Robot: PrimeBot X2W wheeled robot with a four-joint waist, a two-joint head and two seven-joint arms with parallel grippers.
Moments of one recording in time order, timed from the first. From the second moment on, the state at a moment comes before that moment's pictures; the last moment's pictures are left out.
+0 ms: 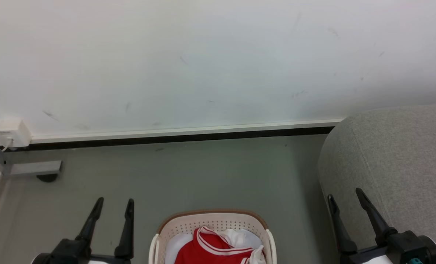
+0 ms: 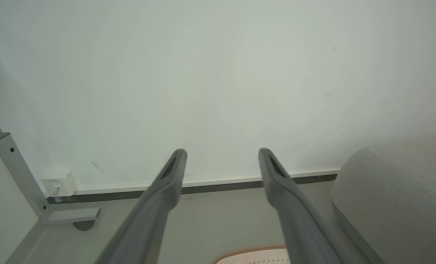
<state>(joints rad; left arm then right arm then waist) 0.00 0.08 0.00 0.11 -0.07 -0.07 -0.26 -0.06 -0.05 0.14 0.16 0.16 0.13 -0.24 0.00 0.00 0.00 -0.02</state>
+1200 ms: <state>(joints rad) -0.07 0.09 -0.04 0.21 -0.07 -0.11 -0.26 -0.09 -0.05 0.09 0.16 0.24 0.13 -0.26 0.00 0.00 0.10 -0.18</state>
